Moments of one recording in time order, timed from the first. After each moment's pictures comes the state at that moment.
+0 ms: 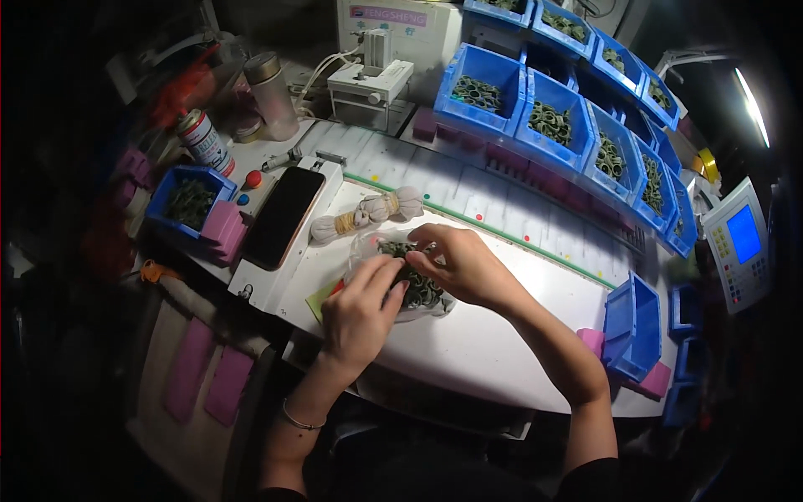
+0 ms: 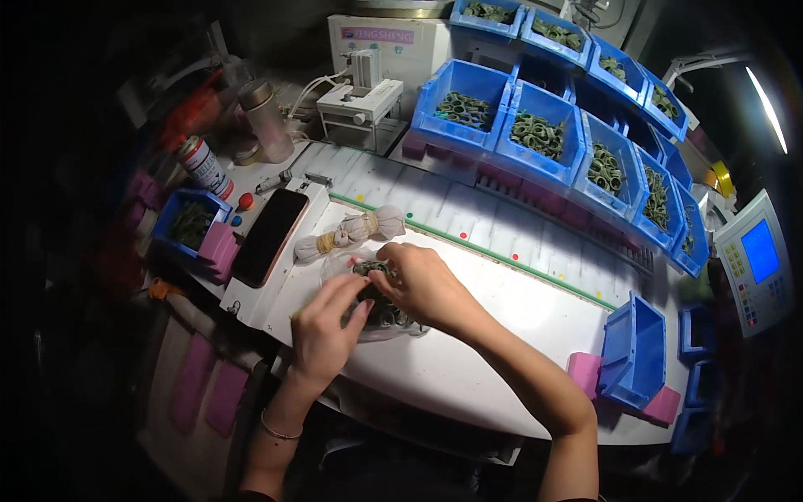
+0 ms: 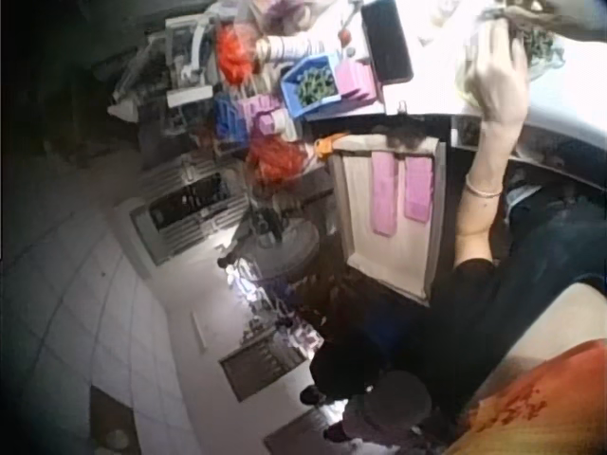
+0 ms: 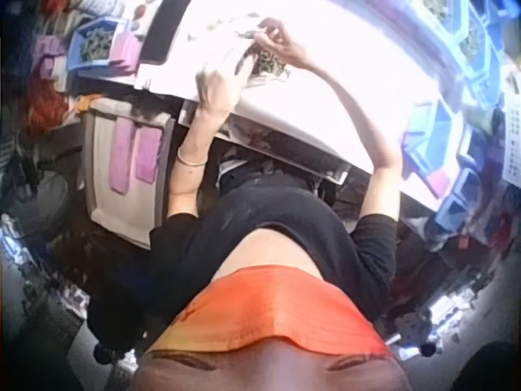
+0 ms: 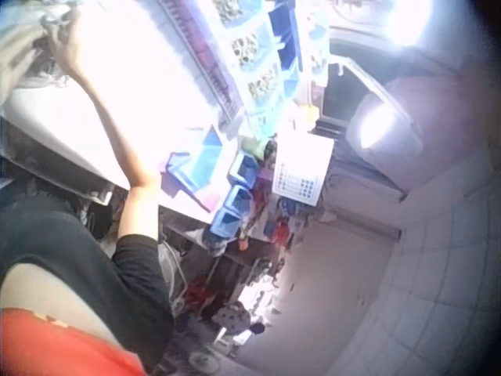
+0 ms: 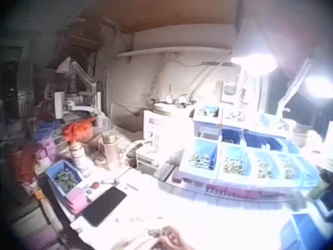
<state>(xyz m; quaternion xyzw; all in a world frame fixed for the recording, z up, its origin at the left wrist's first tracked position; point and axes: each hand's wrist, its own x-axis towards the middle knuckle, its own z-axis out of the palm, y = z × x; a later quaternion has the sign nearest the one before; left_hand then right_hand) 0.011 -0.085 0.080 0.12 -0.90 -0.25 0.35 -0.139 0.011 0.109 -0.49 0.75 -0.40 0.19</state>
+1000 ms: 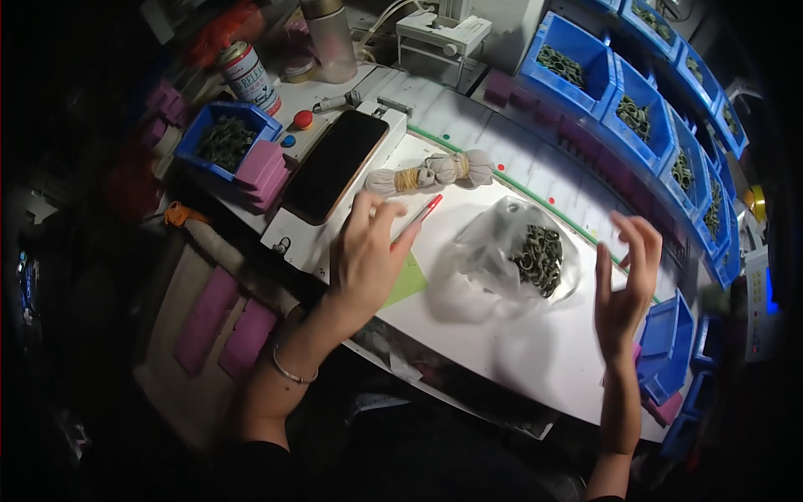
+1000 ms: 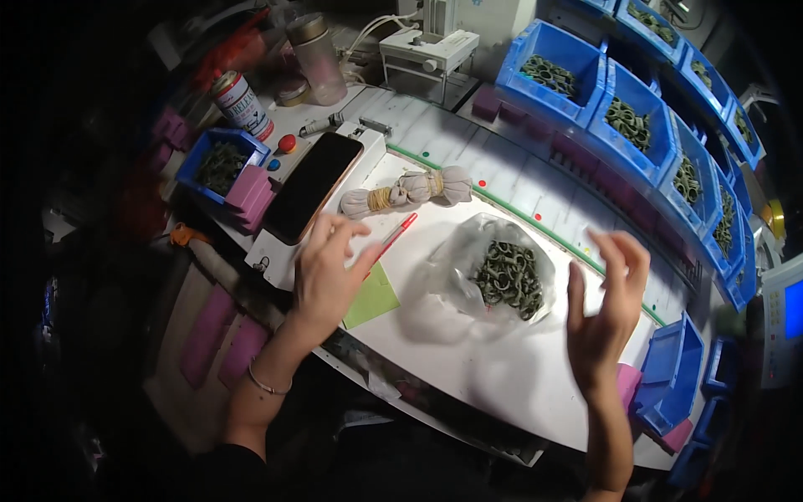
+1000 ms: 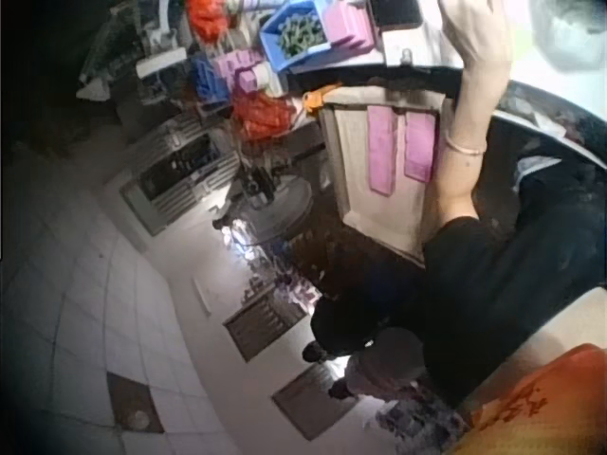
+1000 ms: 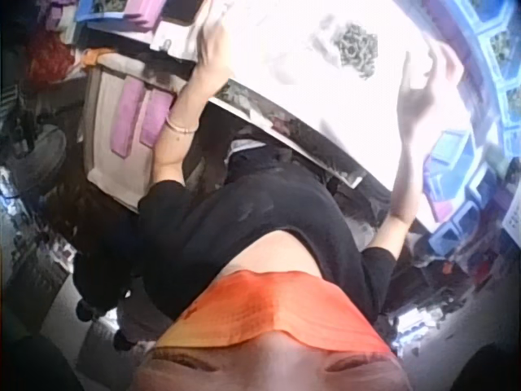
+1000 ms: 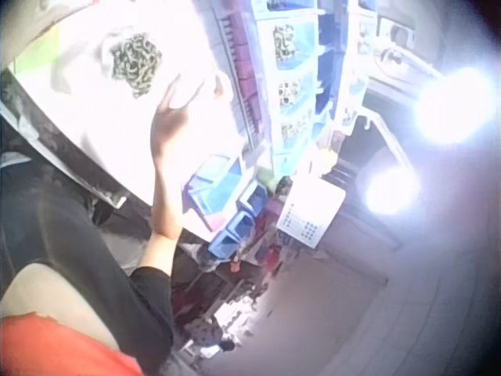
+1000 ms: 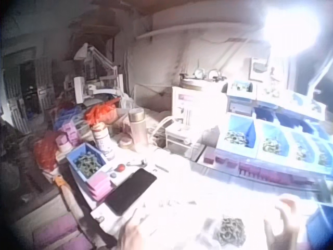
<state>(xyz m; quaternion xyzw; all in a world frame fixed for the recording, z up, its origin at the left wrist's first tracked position) 0.020 -0.138 0.062 0.25 -0.90 -0.21 0.29 -0.147 0.083 0.115 -0.45 0.79 -0.30 -0.30</state>
